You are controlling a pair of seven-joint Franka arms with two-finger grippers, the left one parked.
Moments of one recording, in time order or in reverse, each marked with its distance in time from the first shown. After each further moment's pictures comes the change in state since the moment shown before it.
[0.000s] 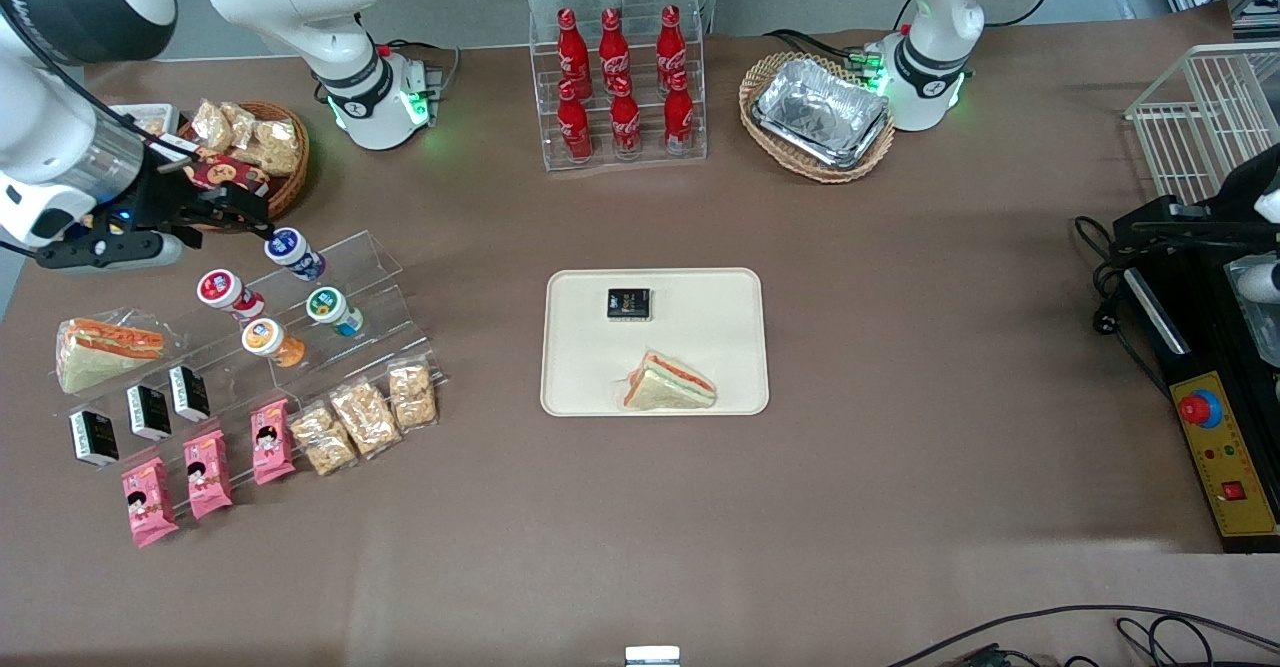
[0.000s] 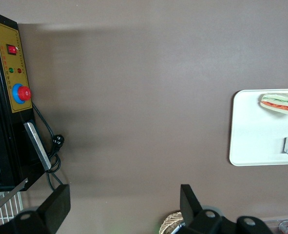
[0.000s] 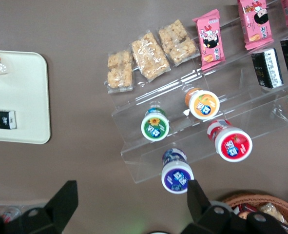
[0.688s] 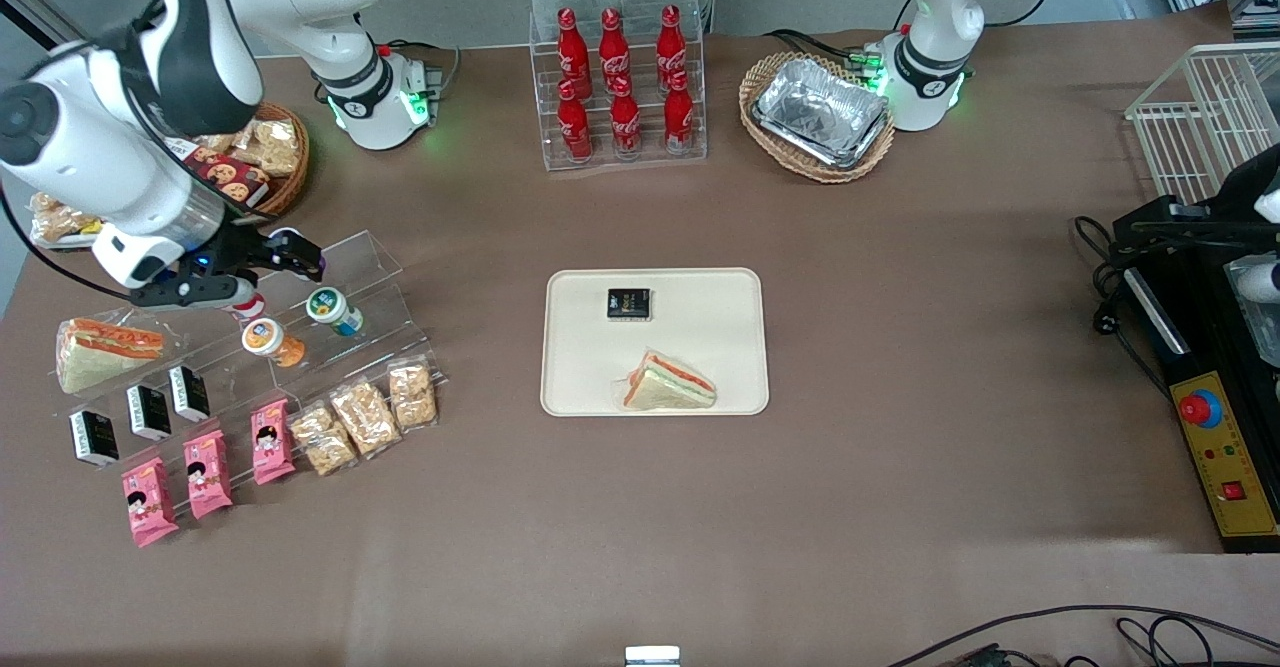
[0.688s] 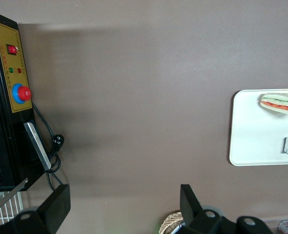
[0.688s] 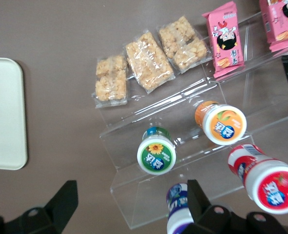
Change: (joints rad) arm 0.012 0.016 0.001 -0.270 0.000 0.340 0.001
